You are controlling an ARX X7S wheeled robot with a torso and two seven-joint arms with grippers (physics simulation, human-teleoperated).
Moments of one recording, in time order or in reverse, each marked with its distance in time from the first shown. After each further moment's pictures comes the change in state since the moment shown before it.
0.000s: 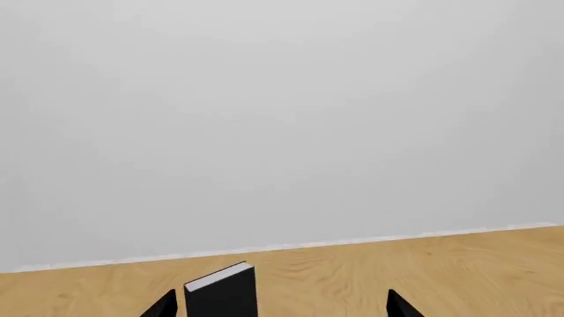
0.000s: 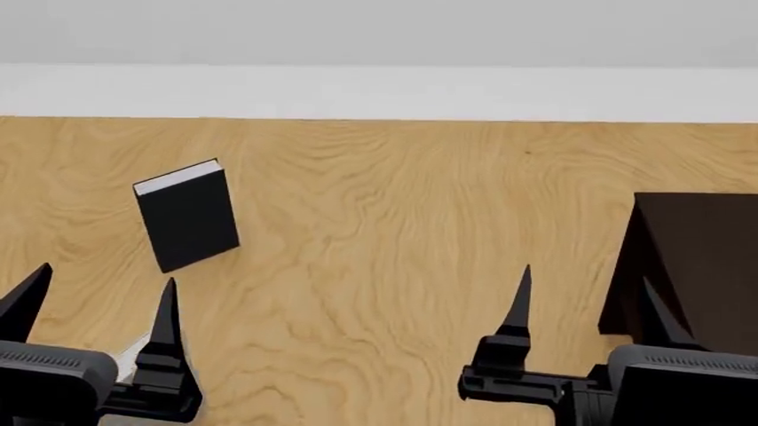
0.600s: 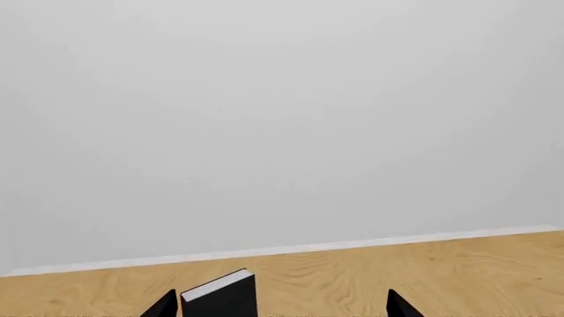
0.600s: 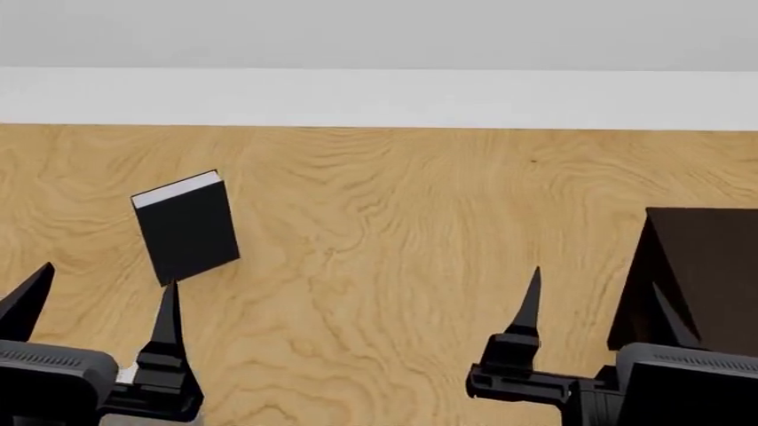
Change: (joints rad) left arm -0.005 -0.015 0.013 -0.004 -0.025 0.006 -0.018; right arm 0.004 0.016 -0.001 0.002 0.024 0.019 0.037
